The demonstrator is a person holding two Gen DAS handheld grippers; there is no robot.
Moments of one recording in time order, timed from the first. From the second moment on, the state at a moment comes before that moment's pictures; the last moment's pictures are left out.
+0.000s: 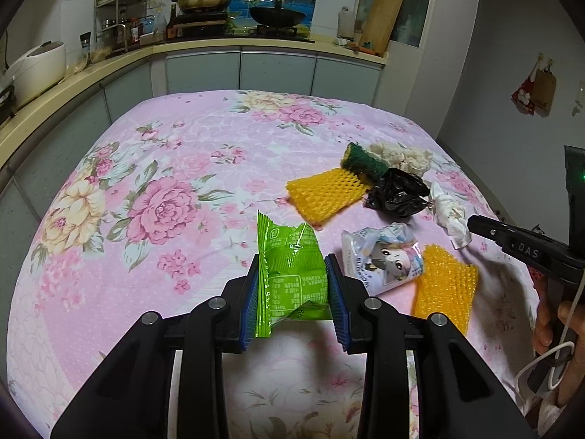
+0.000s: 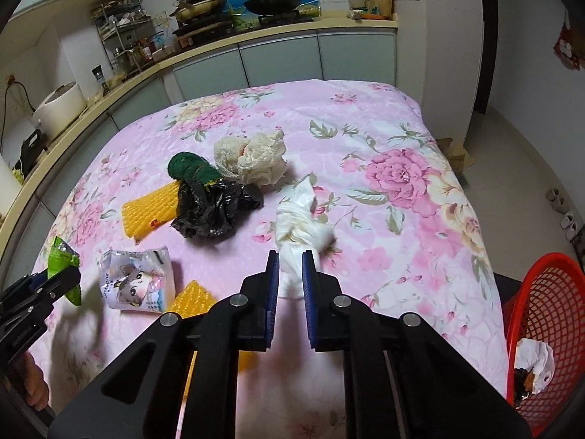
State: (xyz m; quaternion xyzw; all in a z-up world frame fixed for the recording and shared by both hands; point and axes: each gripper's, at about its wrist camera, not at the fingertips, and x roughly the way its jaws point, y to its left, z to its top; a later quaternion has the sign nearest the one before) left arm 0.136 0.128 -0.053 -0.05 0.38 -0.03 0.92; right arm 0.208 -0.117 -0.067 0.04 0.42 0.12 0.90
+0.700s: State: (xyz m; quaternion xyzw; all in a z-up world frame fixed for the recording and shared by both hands) left arm 0.139 0.130 -0.053 -0.05 0.38 -0.02 0.92; right arm 0.248 -0.113 -0.088 0.02 0.44 0.10 0.89
